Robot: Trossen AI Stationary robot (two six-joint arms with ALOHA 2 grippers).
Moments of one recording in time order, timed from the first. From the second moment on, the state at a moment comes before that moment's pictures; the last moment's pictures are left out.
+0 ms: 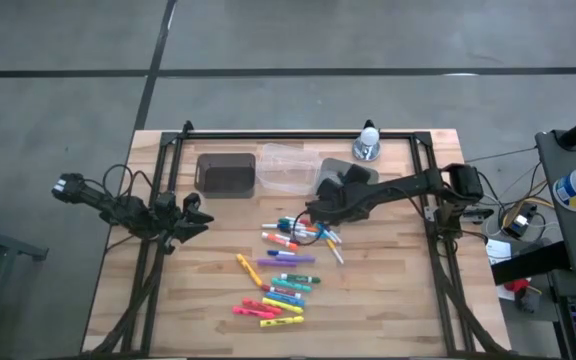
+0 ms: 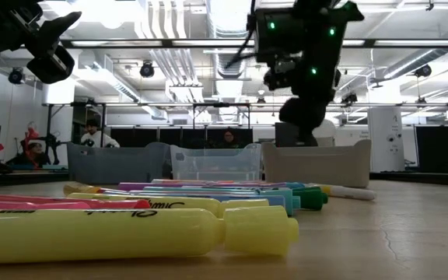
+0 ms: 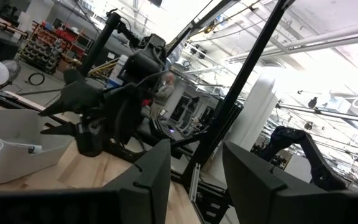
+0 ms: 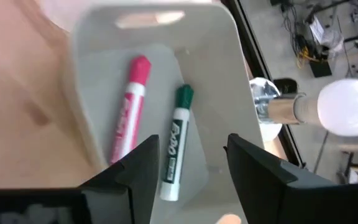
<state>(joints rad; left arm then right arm) -0.40 0.17 0.01 0.43 -0.29 -0.45 0.02 1.82 1.30 -1.08 0.76 0.59</state>
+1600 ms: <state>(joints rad) -0.40 0.18 0.01 0.43 -0.29 -0.47 0.24 1.93 1.24 -0.22 0.42 0.21</state>
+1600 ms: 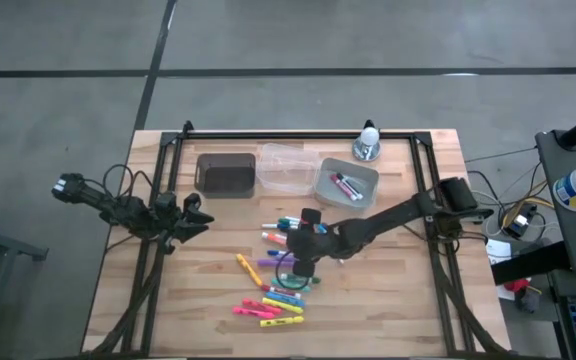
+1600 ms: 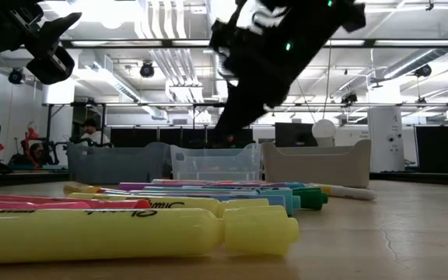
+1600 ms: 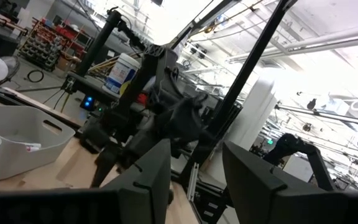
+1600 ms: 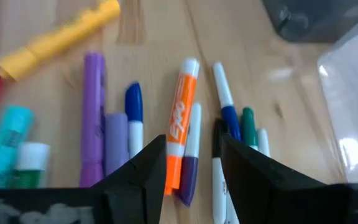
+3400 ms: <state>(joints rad) -0.40 0.18 0.01 0.43 -0.29 -0.48 0.18 2.09 1.30 -0.24 0.34 0.21</state>
